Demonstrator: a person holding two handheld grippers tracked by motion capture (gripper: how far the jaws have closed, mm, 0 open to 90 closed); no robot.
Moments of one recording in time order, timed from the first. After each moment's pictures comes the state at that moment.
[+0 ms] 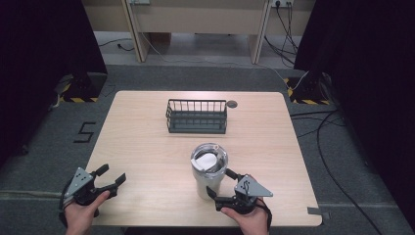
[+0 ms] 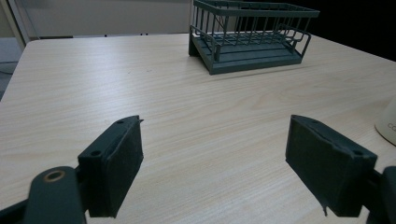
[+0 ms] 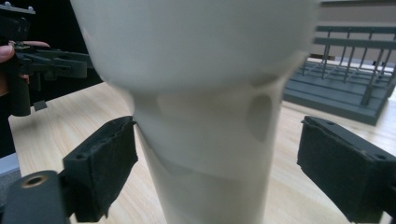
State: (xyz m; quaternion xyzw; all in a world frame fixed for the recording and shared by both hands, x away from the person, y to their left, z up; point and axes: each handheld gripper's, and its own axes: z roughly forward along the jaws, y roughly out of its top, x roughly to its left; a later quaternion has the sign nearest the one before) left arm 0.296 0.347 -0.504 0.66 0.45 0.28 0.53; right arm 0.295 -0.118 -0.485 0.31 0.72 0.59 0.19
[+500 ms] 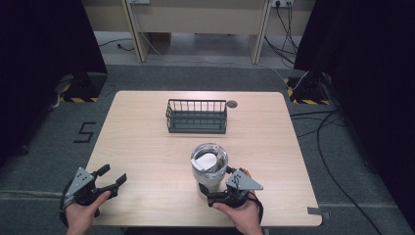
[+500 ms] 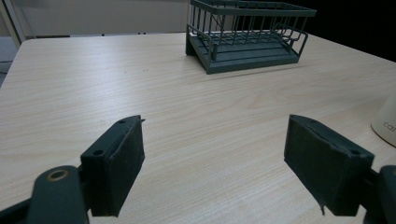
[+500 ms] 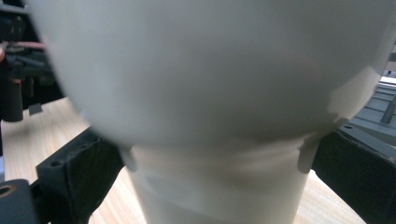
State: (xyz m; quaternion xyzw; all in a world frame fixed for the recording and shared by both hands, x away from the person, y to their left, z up) left arm 0.296 0.345 -0.504 0.66 0.45 0.28 0.54; right arm 0.312 -0.098 -0.486 0.30 0.72 0.59 0.20
